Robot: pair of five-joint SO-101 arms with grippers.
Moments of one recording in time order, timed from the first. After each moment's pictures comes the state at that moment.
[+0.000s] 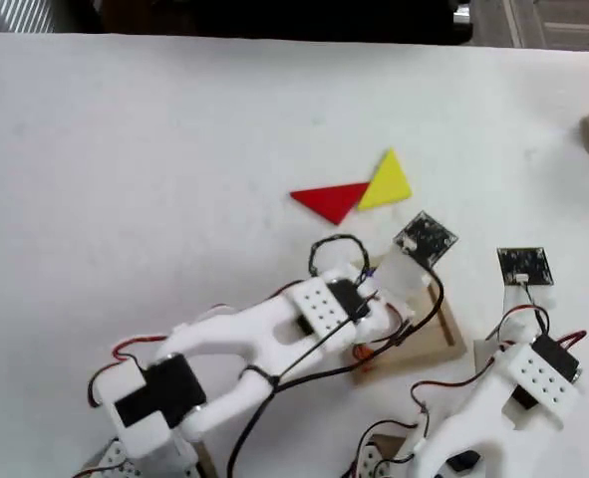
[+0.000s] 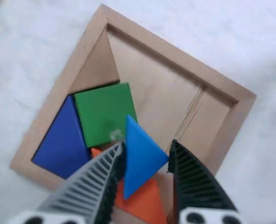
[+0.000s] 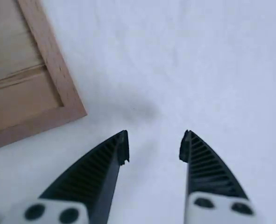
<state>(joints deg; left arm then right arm) 51.3 10.1 22.3 40.2 14.0 41.5 -44.3 68.5 55.5 46.3</state>
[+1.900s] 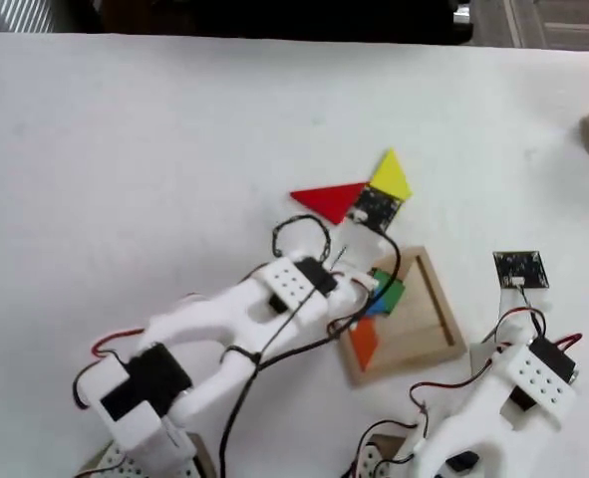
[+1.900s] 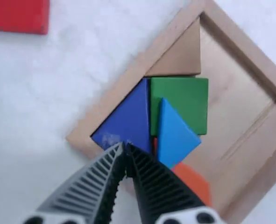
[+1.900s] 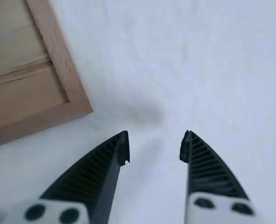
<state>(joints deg) 44.3 8.7 28.6 39.2 17.8 41.3 -44.3 69.9 55.5 46.5</state>
